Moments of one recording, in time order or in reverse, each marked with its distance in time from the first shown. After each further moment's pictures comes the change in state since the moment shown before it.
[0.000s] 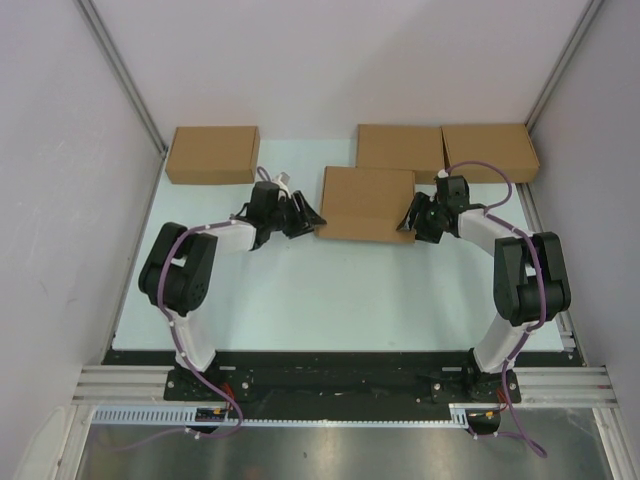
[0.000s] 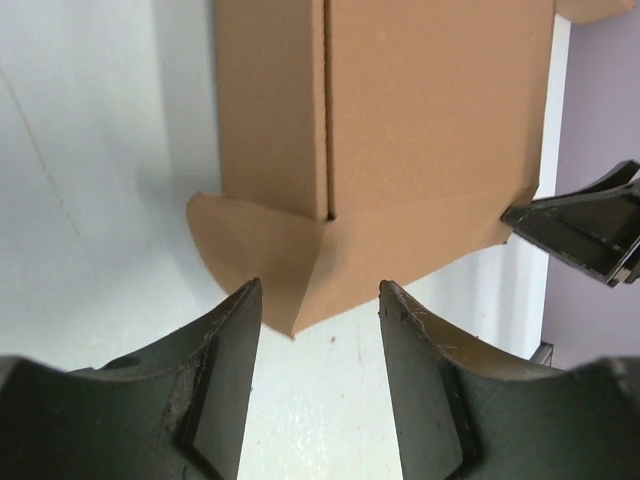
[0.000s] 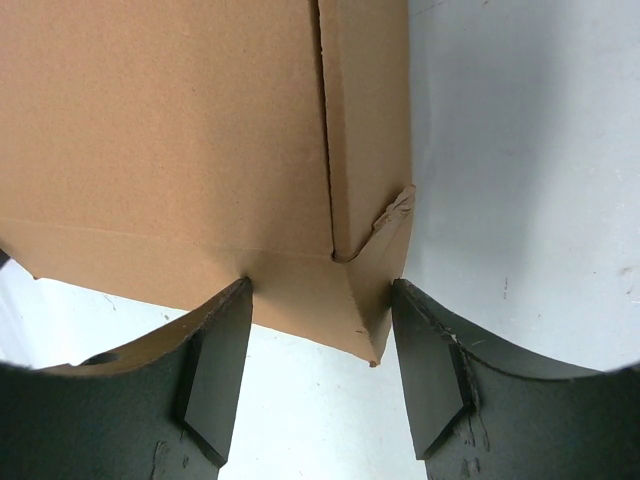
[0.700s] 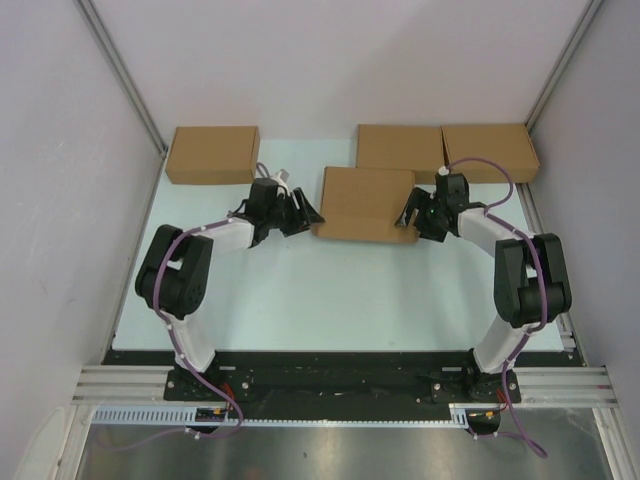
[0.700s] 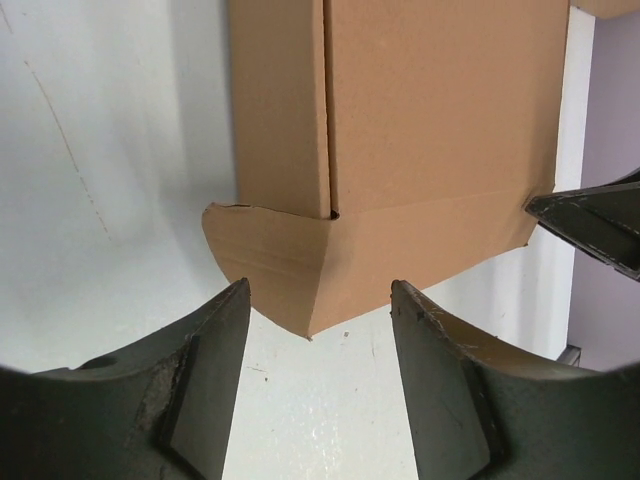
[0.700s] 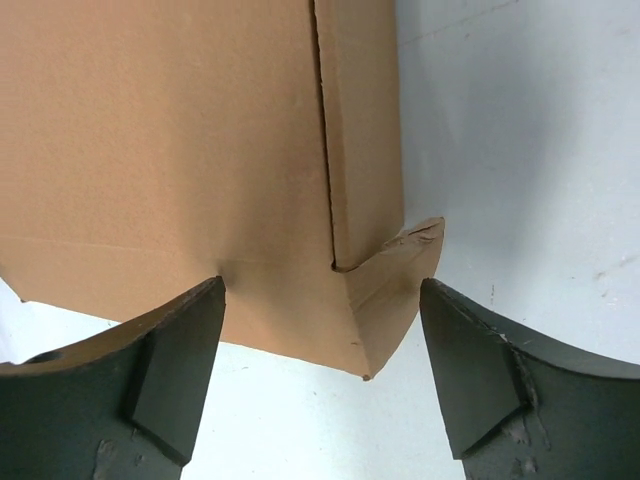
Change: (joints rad) left arm 0.002 -0.030 0.013 -0.071 -0.029 0.054; right arm 0.011 -0.005 0.011 -0.002 0.038 -0.007
